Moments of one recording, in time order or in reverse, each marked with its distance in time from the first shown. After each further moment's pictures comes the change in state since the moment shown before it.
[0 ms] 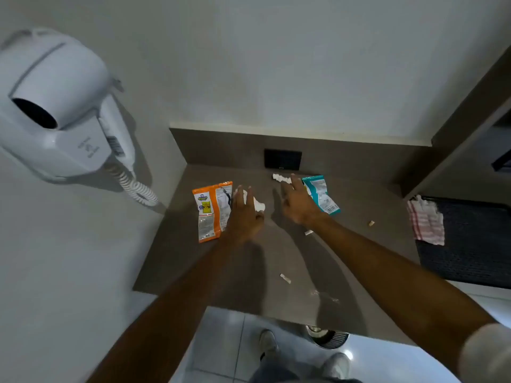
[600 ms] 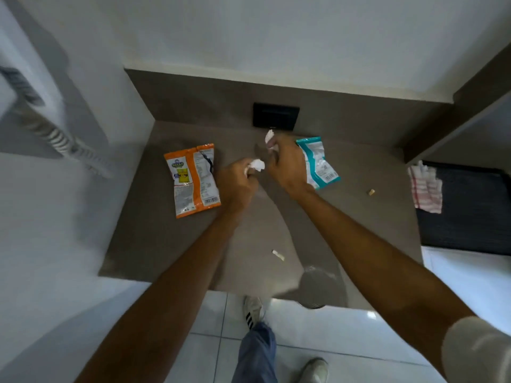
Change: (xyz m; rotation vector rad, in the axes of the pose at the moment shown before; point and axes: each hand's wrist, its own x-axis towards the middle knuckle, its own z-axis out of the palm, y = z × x) left_hand 0.033 -0.001 0.036 -0.460 0.387 0.032; right_hand 0.039 -0.005 0.036 0.223 0.529 -0.003
